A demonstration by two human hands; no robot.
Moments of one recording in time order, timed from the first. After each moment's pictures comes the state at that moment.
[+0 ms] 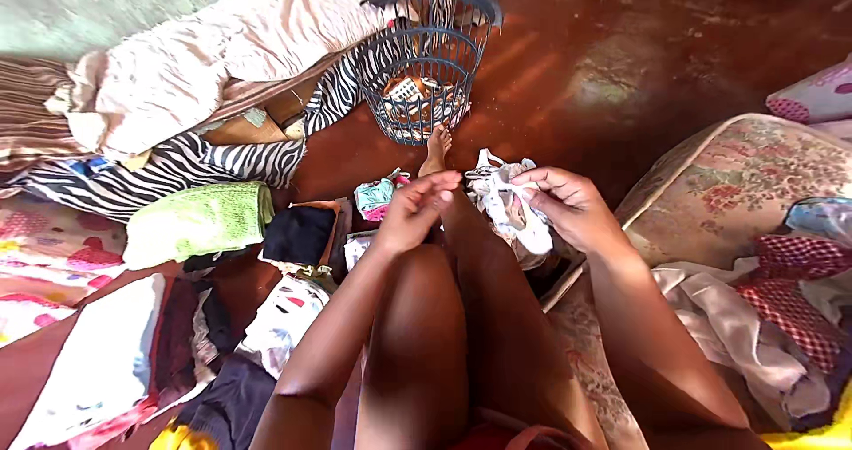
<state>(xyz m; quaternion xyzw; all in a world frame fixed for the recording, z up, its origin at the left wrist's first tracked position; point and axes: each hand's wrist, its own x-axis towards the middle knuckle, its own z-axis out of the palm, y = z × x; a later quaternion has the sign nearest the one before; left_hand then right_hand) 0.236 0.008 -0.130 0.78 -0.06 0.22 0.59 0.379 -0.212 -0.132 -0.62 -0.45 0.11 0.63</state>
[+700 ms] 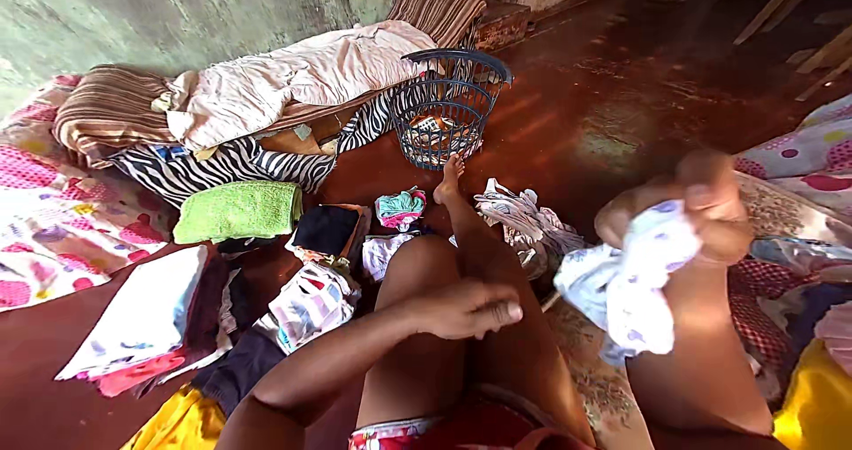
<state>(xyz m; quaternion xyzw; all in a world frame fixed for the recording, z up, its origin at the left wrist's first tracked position) 0.126 -0.084 -0.097 0.83 -0.21 -0.05 0.51 0.311 -0.267 -0.038 -0.27 -0.64 0.18 0.70</state>
